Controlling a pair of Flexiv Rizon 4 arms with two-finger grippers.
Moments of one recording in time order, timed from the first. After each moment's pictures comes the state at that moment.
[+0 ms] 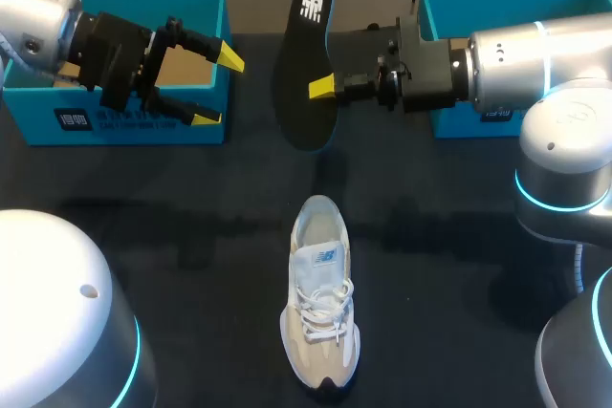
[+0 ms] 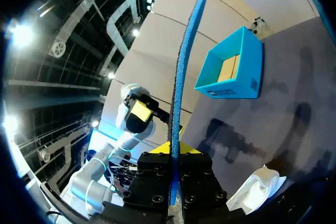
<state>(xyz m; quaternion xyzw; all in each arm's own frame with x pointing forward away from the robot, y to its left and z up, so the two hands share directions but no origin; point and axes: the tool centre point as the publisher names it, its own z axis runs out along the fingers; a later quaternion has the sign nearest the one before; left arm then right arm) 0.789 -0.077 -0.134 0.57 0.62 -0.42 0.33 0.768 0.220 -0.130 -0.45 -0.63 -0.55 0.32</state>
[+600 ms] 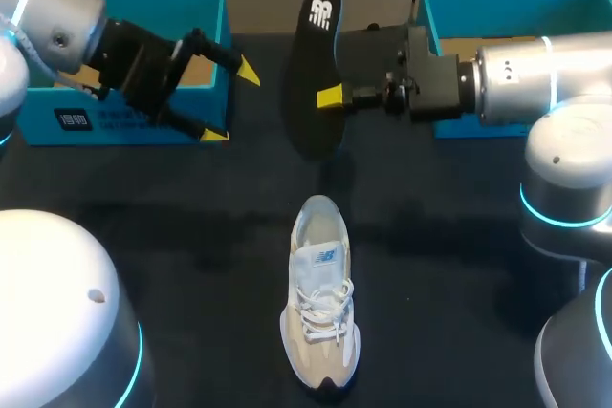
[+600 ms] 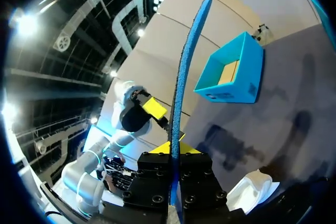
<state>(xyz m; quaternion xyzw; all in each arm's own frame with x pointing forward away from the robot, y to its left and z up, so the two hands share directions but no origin) 0.785 -0.088 -0.166 0.50 0.73 -0.40 0.24 0.763 0.208 -0.145 -0.43 -0.64 -0.57 0.29</state>
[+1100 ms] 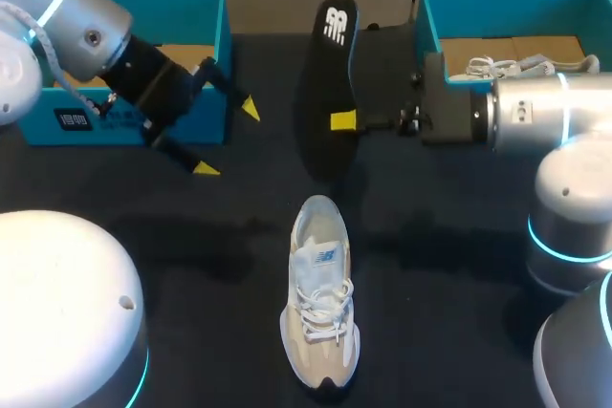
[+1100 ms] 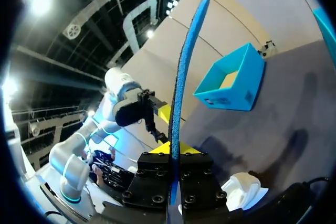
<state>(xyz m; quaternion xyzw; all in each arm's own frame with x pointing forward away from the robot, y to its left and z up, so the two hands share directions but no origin) 0.752 -0.074 -0.203 0.40 0.85 -0.33 0.11 0.748 0.192 -0.172 -0.39 -0.65 -0.61 0.24</state>
